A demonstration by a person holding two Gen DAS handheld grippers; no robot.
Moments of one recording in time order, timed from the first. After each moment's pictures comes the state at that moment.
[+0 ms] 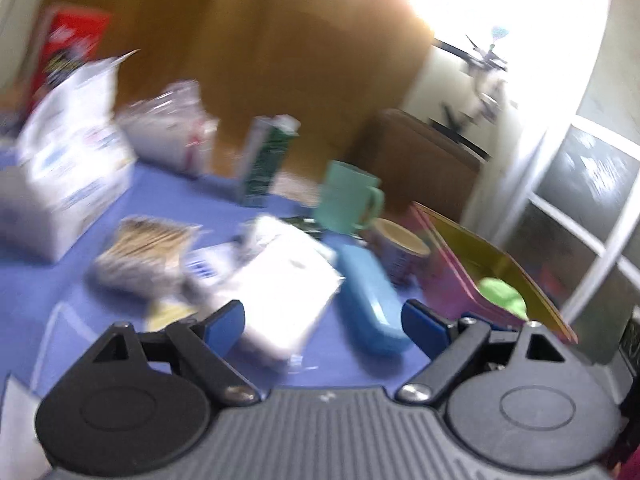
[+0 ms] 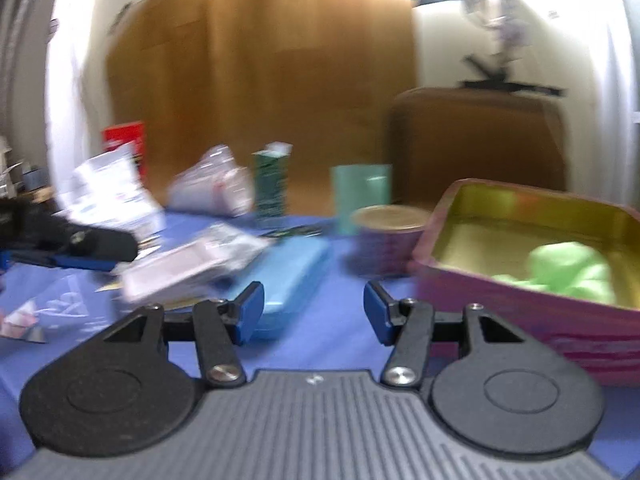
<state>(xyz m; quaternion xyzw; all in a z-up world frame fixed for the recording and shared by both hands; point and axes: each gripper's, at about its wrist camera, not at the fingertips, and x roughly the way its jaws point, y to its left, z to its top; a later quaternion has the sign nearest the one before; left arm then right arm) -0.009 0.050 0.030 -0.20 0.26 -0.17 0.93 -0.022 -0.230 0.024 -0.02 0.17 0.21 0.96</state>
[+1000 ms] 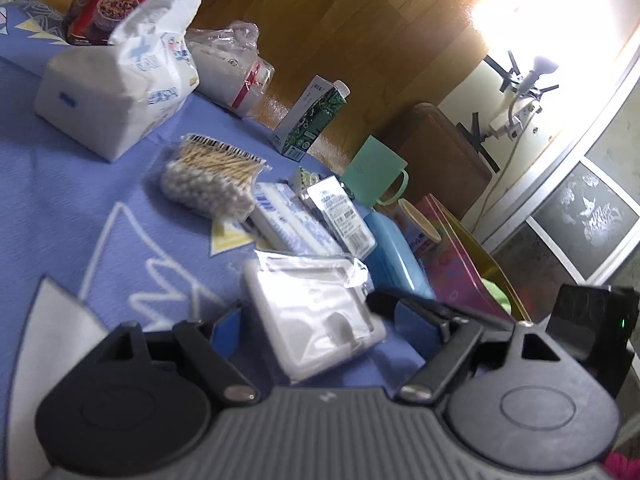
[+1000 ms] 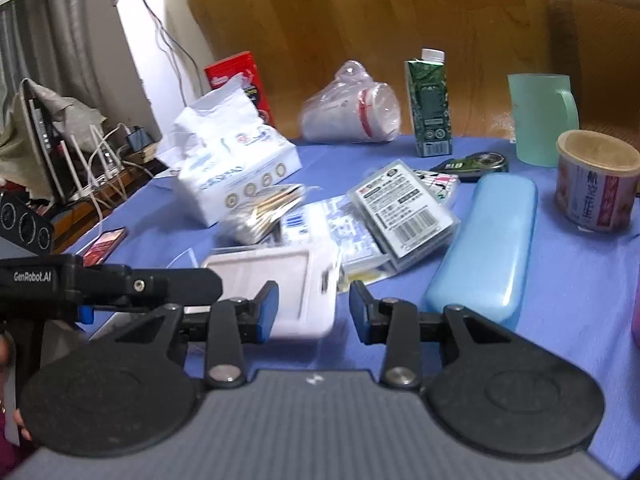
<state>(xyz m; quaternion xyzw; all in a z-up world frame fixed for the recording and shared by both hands) -0.031 0.098 -0.010 -0.29 0.30 -0.19 0.89 0.022 -0.173 0.017 0.02 0.29 0.39 0.87</state>
